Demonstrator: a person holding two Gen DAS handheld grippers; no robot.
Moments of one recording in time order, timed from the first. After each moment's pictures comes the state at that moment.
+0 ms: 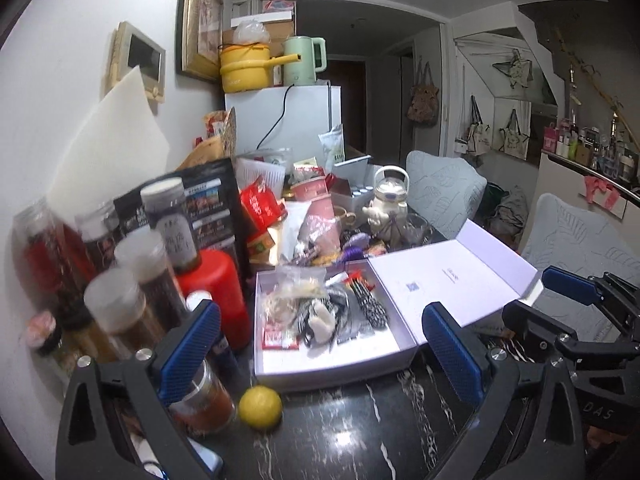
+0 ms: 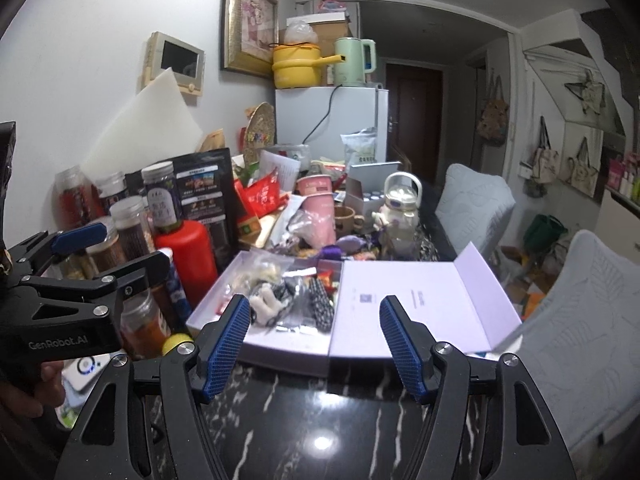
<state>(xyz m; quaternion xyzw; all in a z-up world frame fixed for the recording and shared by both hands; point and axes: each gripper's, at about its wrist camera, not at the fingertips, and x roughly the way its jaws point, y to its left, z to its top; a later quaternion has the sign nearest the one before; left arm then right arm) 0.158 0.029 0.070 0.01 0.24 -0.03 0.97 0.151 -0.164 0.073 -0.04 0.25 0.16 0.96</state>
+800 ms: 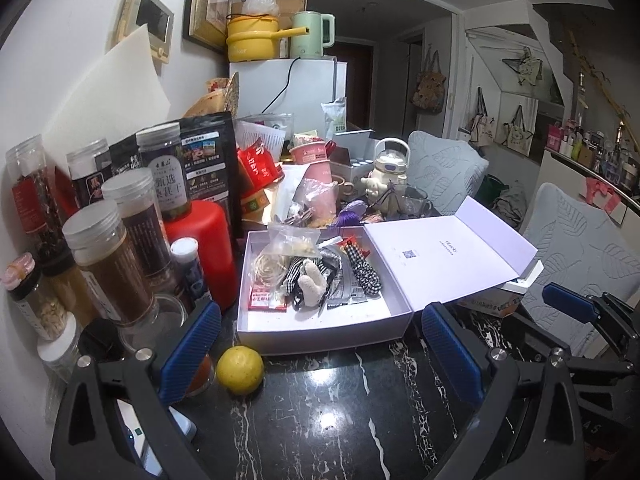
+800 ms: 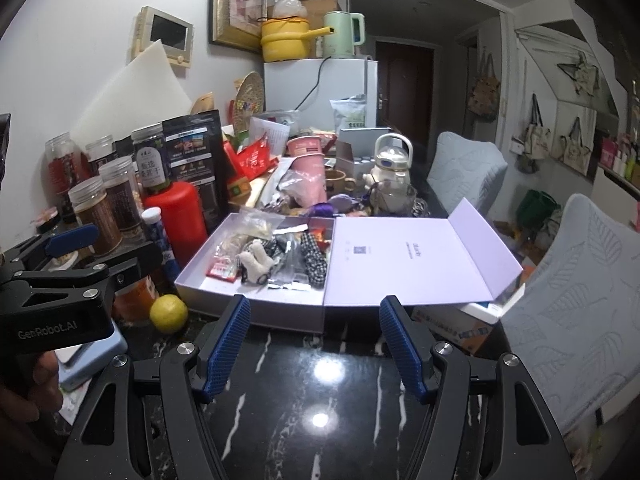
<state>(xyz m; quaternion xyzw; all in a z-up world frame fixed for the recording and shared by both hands) 0.154 0.026 0.033 -0.02 0.28 -0.02 0.96 0.140 -0.168 0.034 -0.03 0.29 0.13 0.95</state>
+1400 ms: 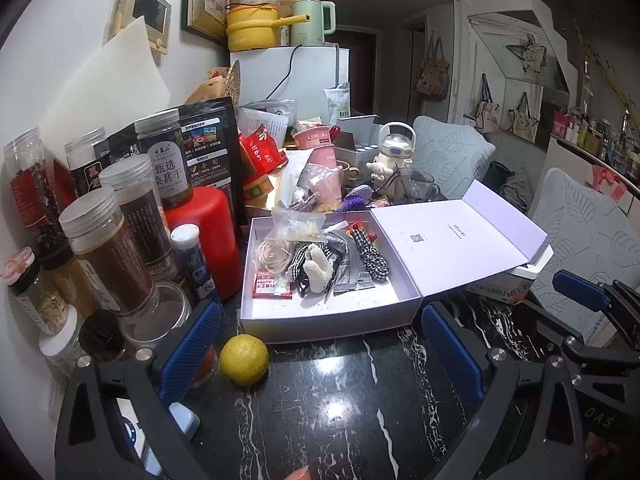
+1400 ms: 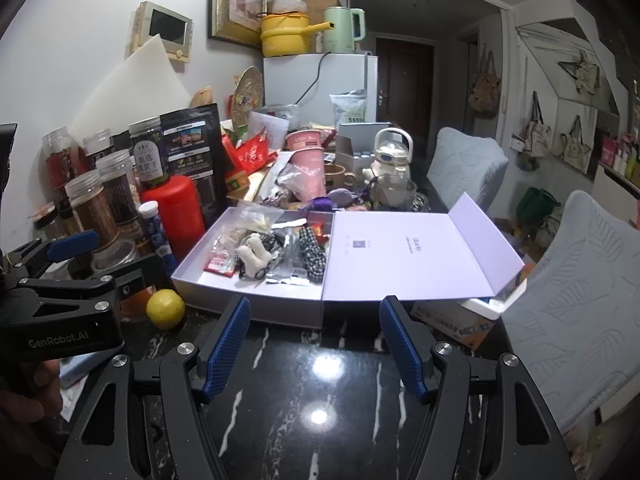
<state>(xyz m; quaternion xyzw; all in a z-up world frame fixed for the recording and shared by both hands) 0.157 0.022 0.024 -0.01 0.29 -0.02 0.96 0.142 -0.167 0.028 -0.03 0.29 0.13 0.95</state>
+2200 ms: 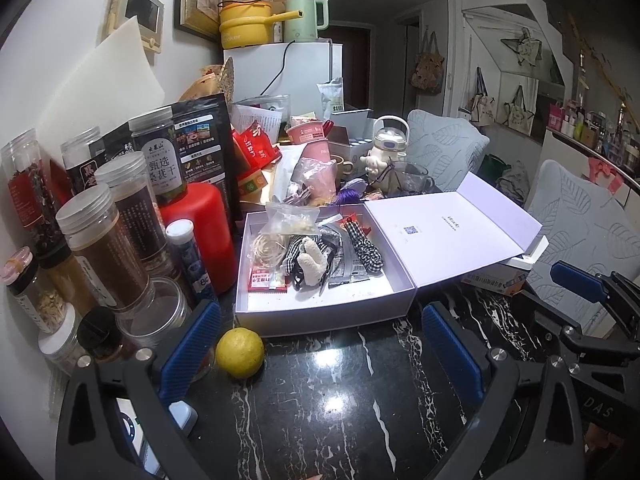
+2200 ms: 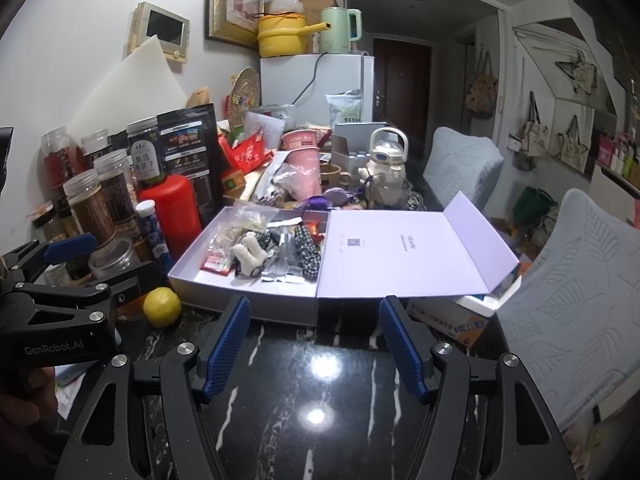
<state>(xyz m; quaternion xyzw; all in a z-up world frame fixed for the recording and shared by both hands) 0.151 0.017 0.021 0.00 0.30 -0.02 0.95 0.138 -0.172 0.028 -0.03 0.29 0.13 0.95</state>
